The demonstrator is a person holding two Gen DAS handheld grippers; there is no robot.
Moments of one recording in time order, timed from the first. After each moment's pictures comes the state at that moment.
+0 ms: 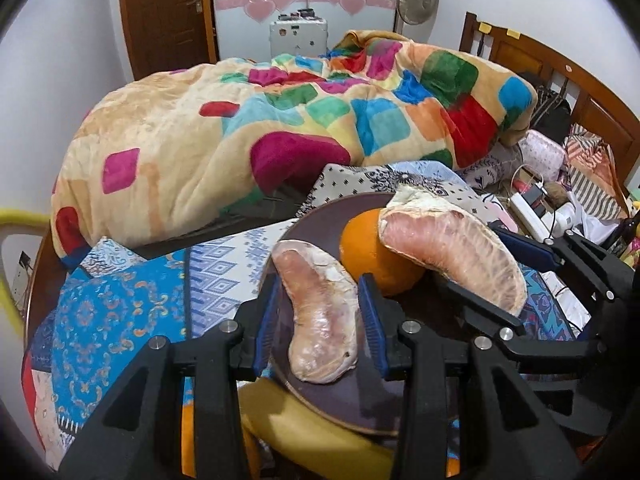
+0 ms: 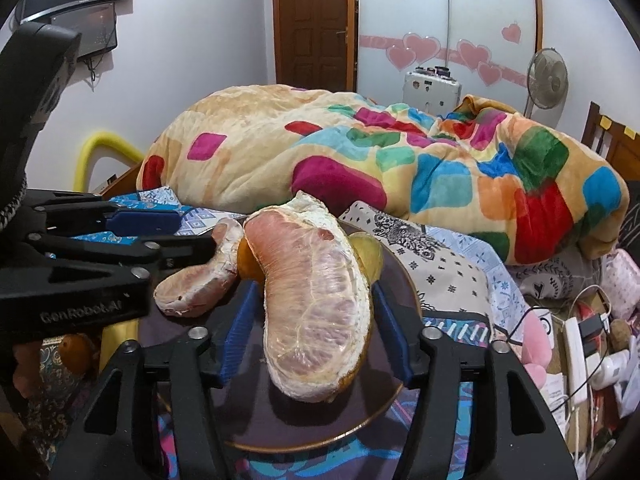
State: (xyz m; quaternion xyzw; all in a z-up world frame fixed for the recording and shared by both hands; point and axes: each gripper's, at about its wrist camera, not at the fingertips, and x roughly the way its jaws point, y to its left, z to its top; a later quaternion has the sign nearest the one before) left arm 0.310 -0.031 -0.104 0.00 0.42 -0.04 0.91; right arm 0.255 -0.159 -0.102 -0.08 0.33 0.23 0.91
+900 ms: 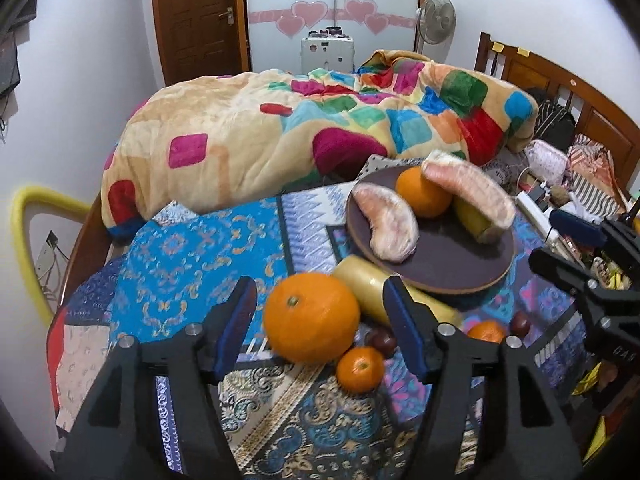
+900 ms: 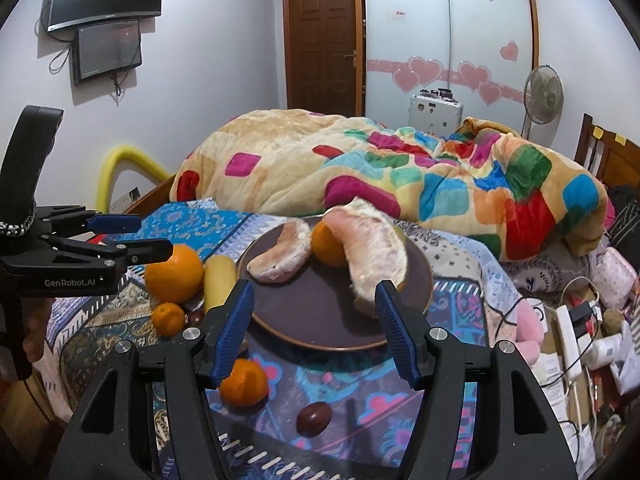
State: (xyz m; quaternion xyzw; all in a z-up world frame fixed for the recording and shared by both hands) left arm 0.204 0.030 -0.091 0.00 0.40 -0.01 0.92; right arm 0.176 -0.161 -0.073 -0.07 0.30 0.25 0.92
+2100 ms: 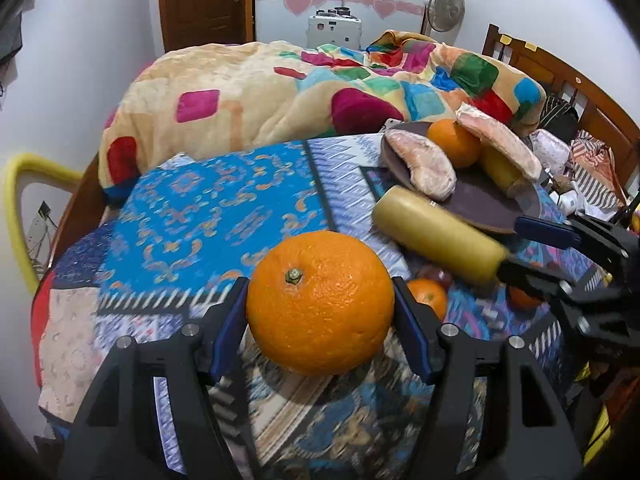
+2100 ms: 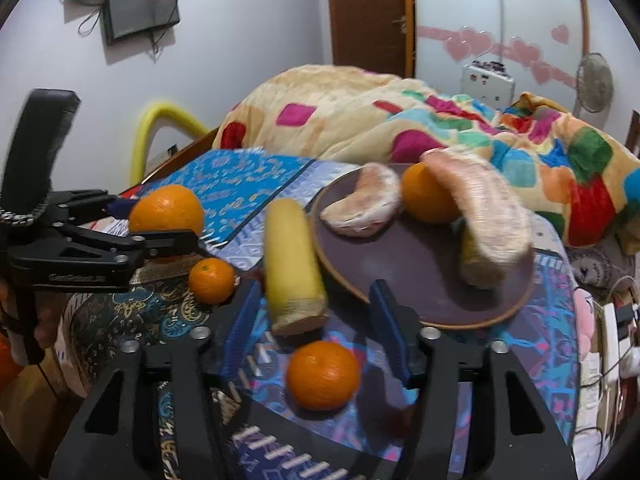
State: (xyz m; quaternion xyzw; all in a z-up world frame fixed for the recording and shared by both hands) left arm 0.178 0.071 -0.131 -0.02 0.42 -0.01 0.91; right arm 0.176 -0.110 -0.117 -0.09 0.36 0.33 0.87
